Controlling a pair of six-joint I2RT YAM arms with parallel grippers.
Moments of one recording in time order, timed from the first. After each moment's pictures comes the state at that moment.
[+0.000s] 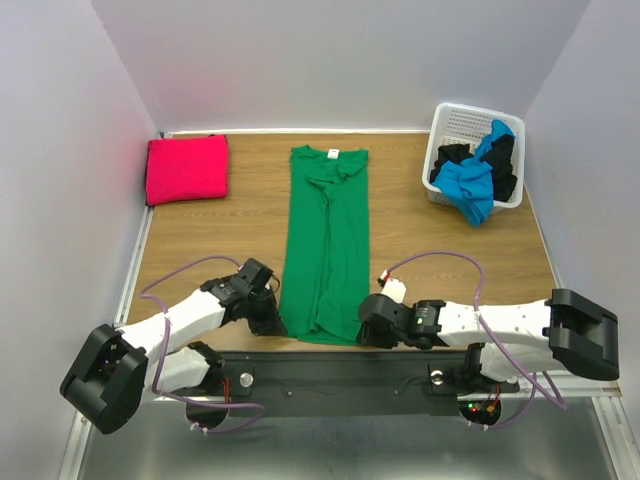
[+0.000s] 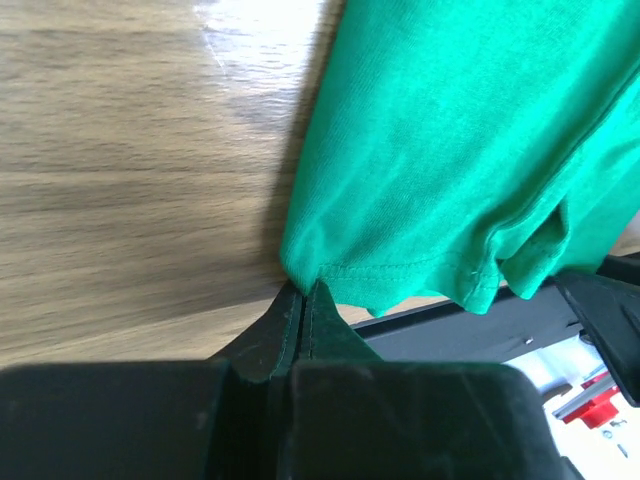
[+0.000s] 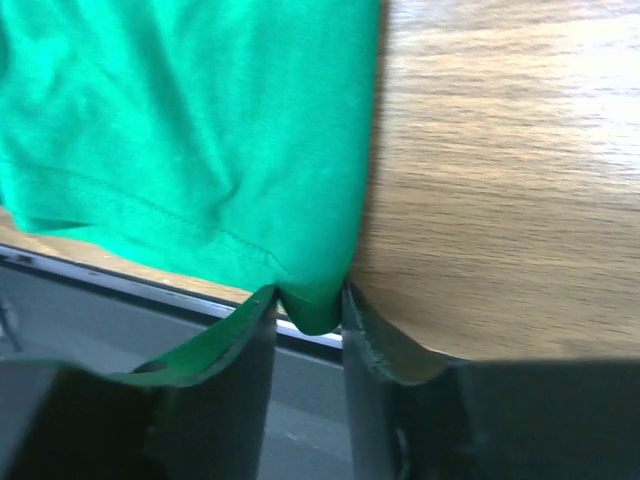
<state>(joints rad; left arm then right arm) -0.63 1.07 0.42 -0.53 0.22 -0.94 1.23 1.24 0.54 -0.36 0.26 1.29</state>
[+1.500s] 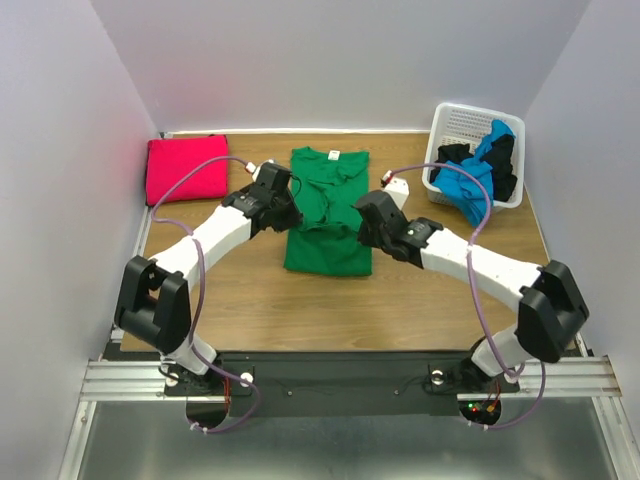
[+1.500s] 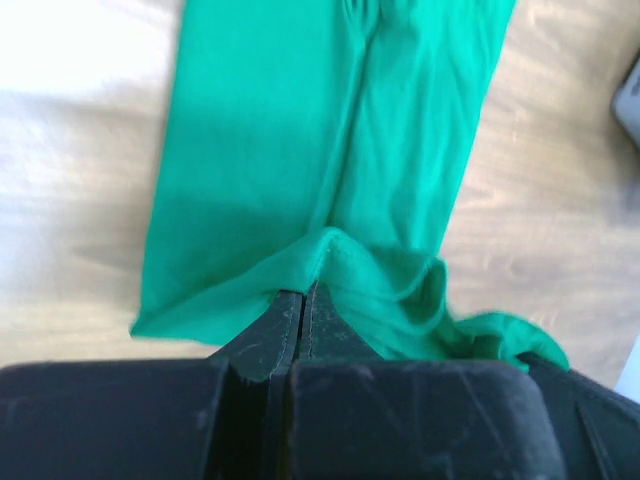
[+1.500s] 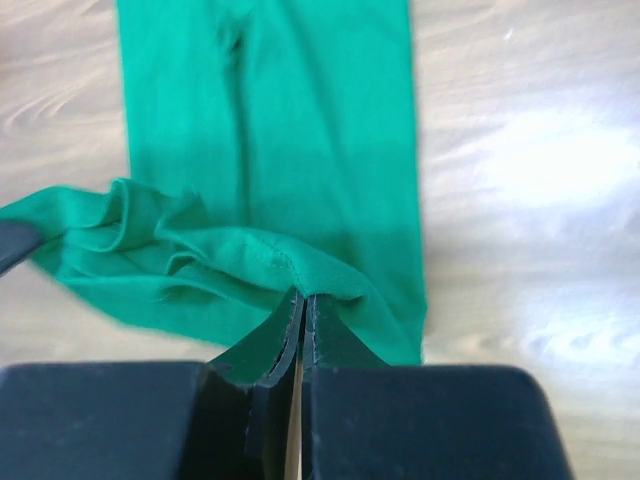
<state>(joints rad) -0.52 1.52 1.16 -0.47 -0.06 -0.85 0.80 1.45 1.08 -0.40 0.47 0.84</state>
